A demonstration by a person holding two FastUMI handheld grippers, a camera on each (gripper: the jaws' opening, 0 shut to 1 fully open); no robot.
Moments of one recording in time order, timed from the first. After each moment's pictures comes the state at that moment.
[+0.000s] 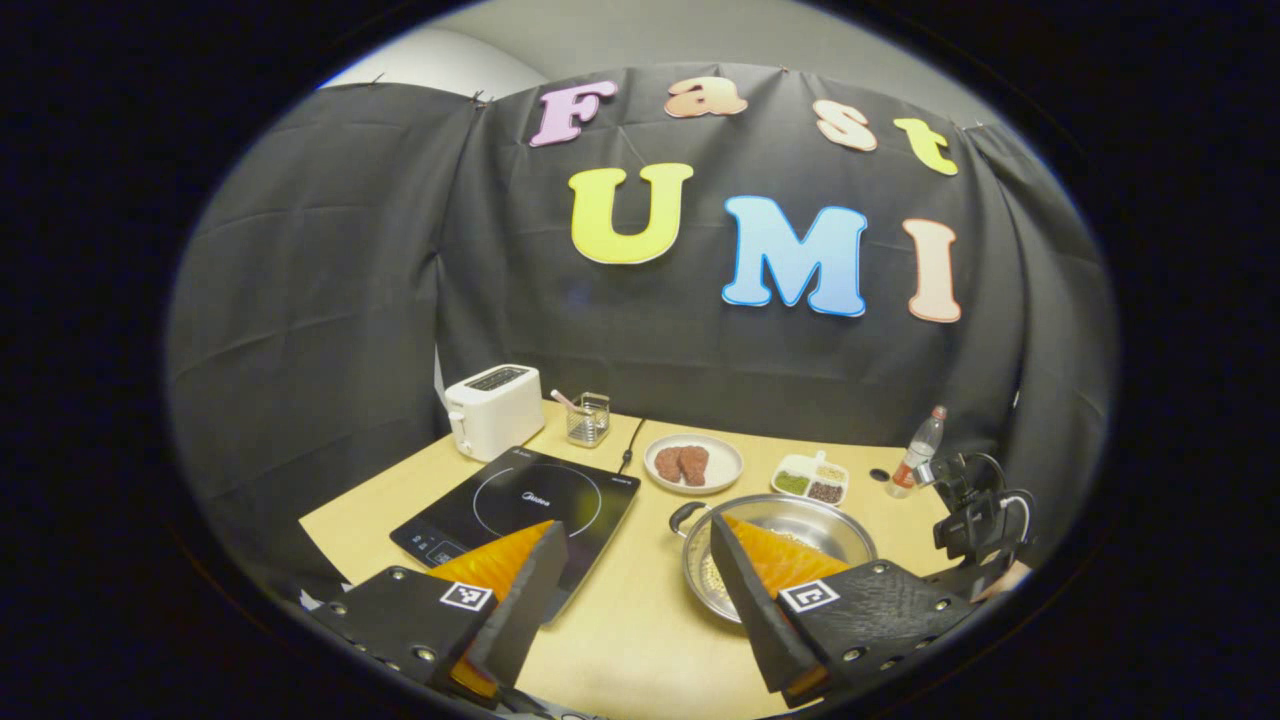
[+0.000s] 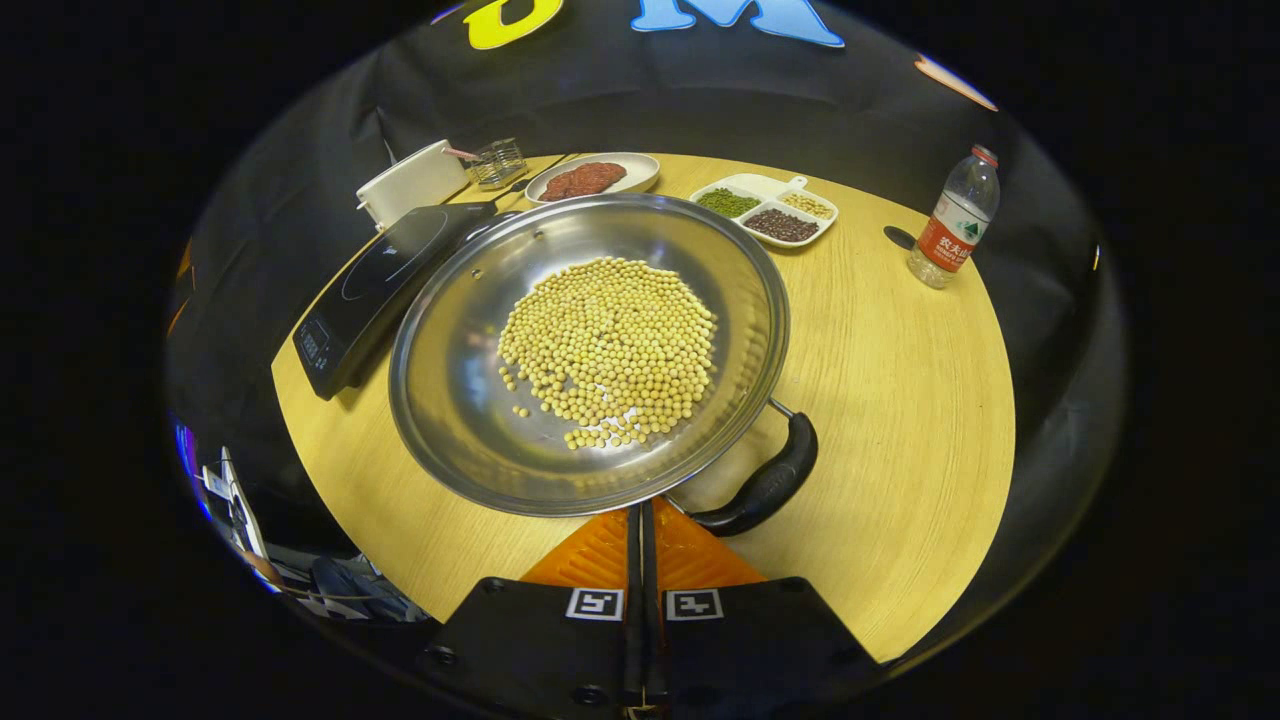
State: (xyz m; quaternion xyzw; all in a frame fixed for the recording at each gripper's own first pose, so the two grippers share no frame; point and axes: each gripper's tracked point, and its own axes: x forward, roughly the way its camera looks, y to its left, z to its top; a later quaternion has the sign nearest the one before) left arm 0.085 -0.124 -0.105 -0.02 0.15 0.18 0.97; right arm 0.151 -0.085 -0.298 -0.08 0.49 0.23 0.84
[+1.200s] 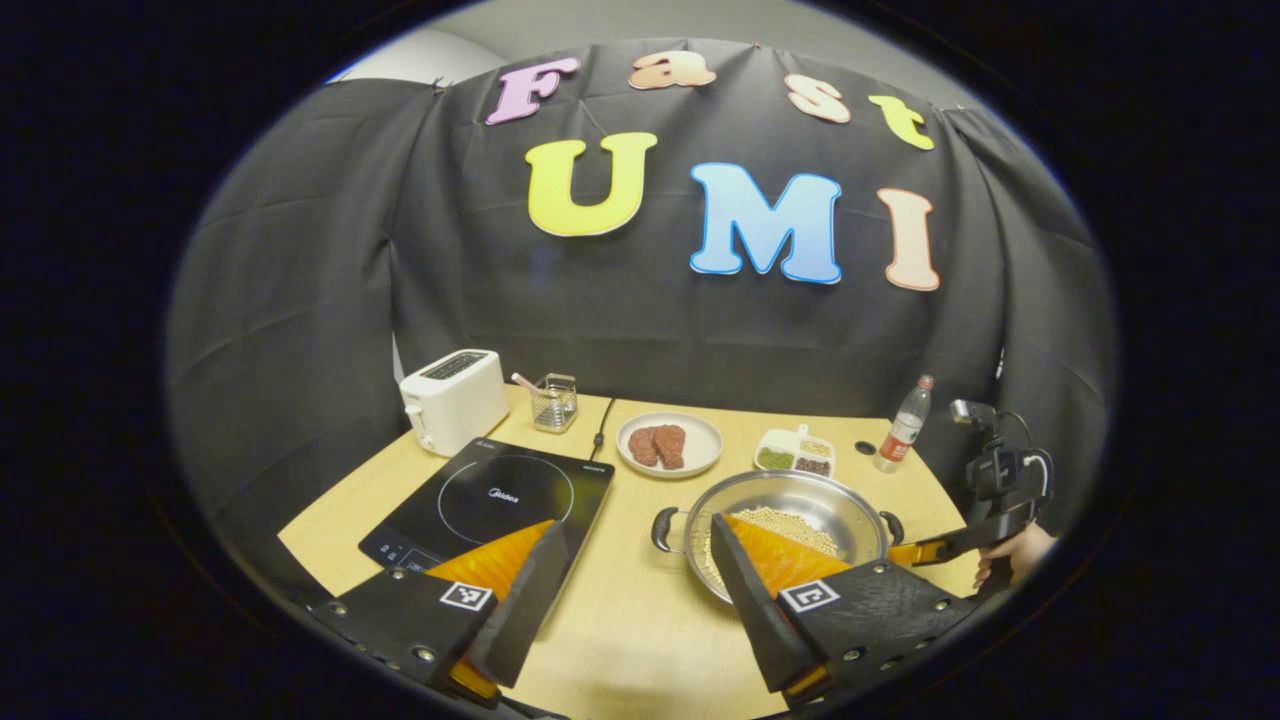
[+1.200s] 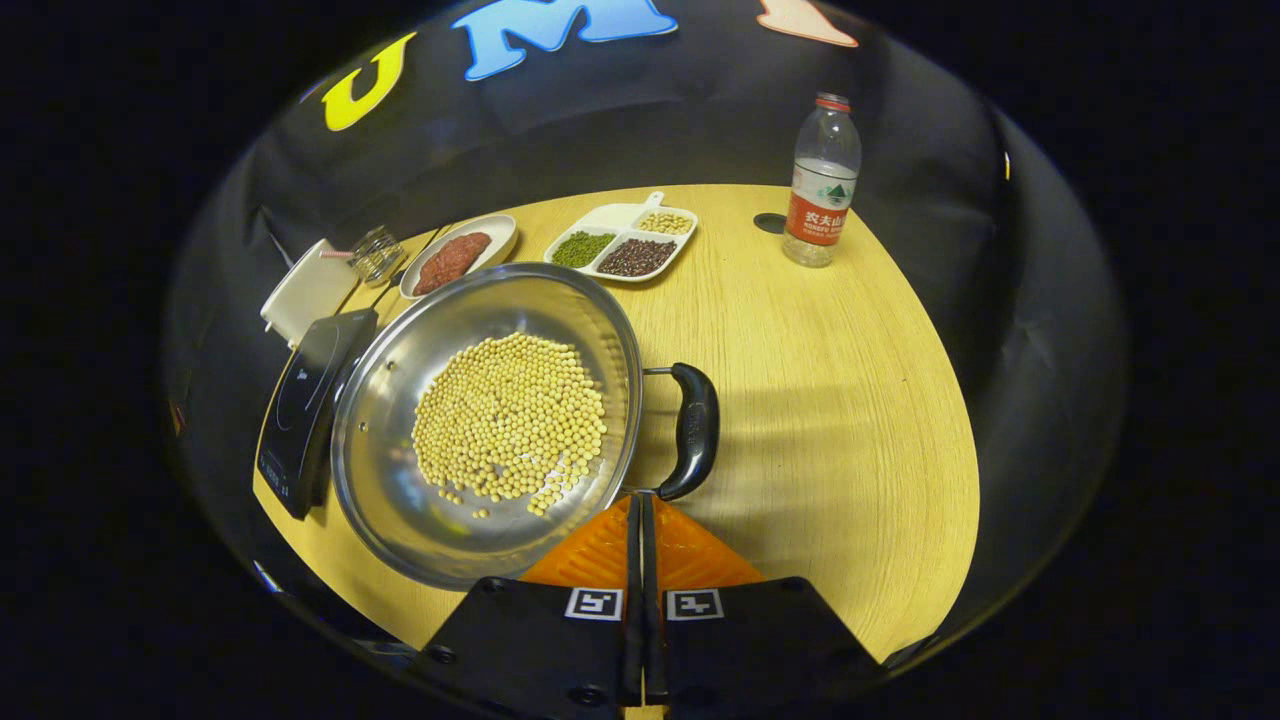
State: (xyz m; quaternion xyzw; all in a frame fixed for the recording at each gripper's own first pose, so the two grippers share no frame) left arm 0.123 -0.111 -0.137 -0.02 0.19 0.12 0.97; right arm 0.217 -0.132 -0.285 0.04 0.46 0.09 0.88
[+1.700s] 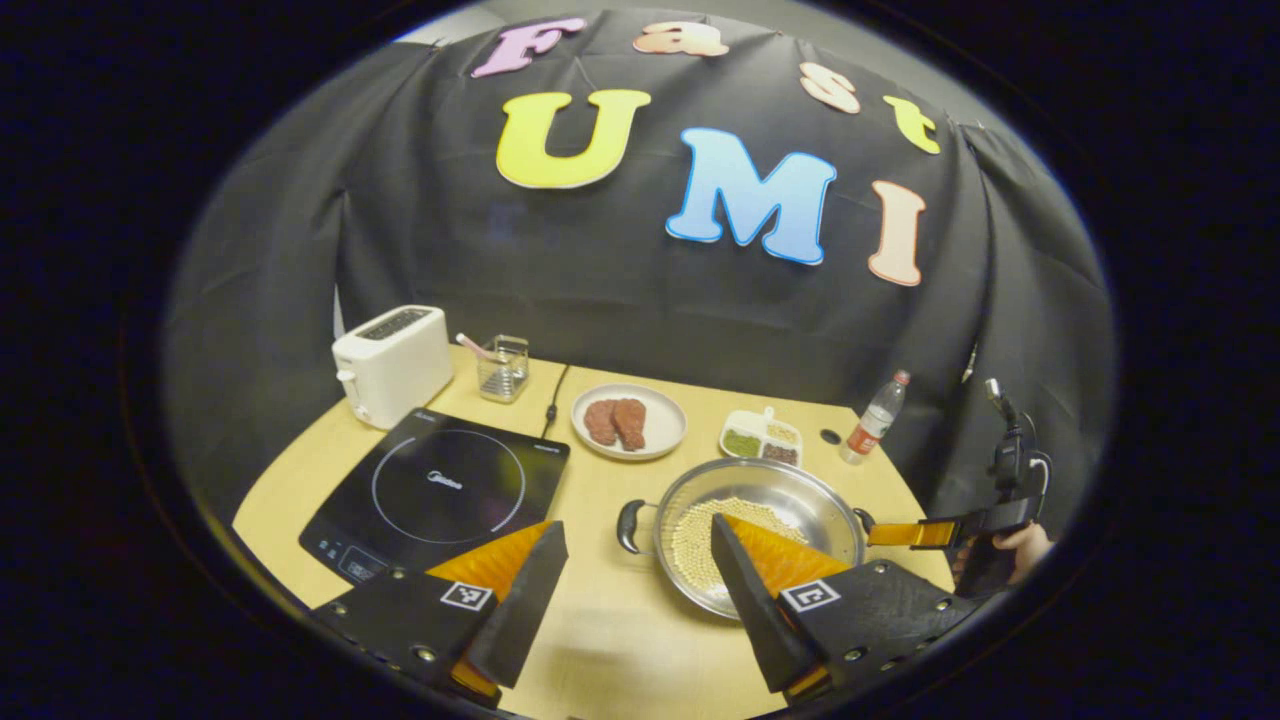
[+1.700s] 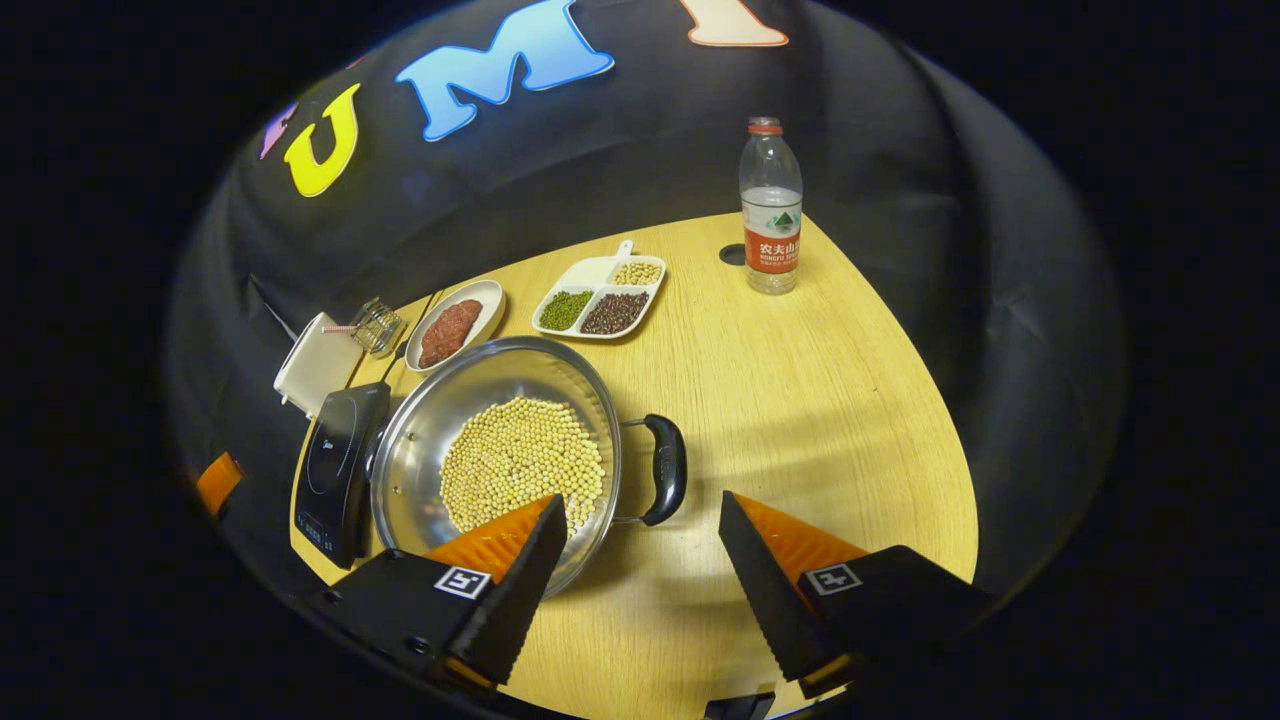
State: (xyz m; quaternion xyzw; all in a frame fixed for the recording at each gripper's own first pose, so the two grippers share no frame) left arm 0.179 -0.117 -0.175 -0.09 0.25 0.03 0.96; right arm 0.227 -0.150 -0.249 0.09 0.42 0.08 0.90
